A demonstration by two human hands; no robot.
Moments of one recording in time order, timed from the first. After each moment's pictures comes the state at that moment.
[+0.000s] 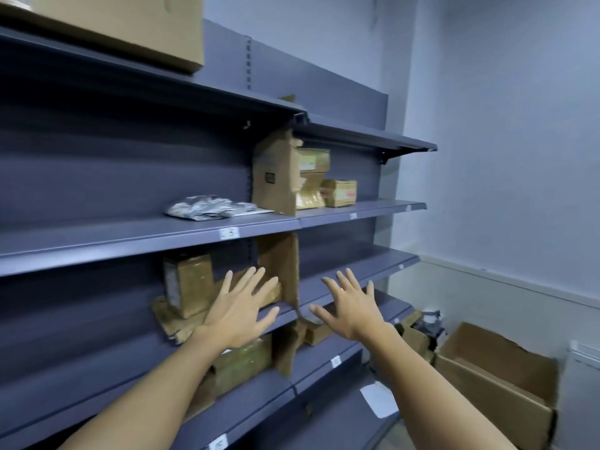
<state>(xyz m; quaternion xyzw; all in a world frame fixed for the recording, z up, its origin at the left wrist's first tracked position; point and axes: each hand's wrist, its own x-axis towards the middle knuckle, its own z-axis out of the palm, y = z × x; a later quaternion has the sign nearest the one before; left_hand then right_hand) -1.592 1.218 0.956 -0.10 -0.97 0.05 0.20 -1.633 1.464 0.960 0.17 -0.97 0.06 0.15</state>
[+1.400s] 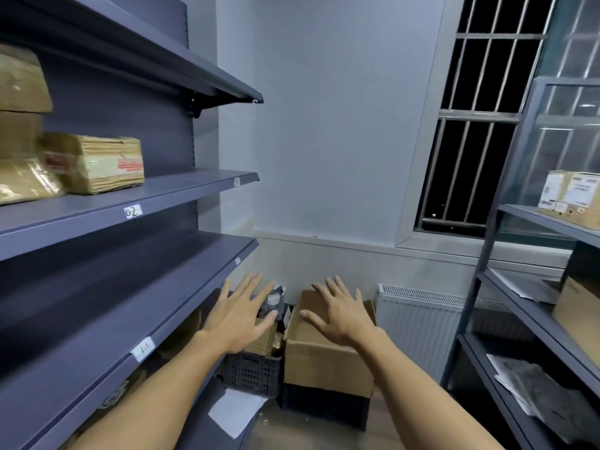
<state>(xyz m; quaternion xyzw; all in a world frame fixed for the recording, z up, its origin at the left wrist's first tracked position) -1.985 1.579 0.889 -0.41 -0.90 -0.02 0.15 -1.871 1.785 0.901 -0.13 -0.99 0.02 0.09</state>
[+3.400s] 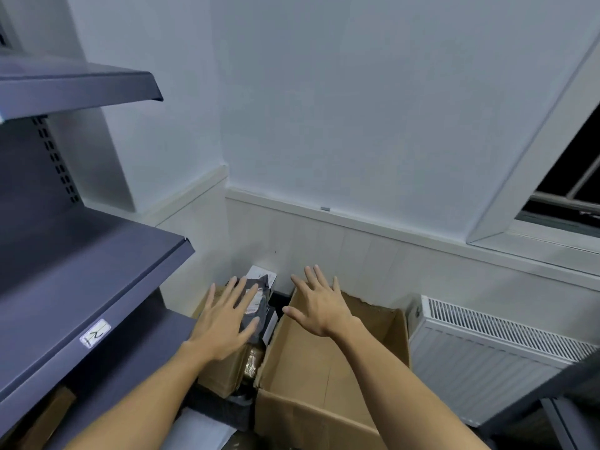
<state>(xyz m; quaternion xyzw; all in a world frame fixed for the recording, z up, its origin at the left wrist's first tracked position) -2.443 1.914 0.690 -0.35 -0.93 -0.03 0.02 -2.367 2.137 0.736 -0.05 -1.00 0.03 -0.04</state>
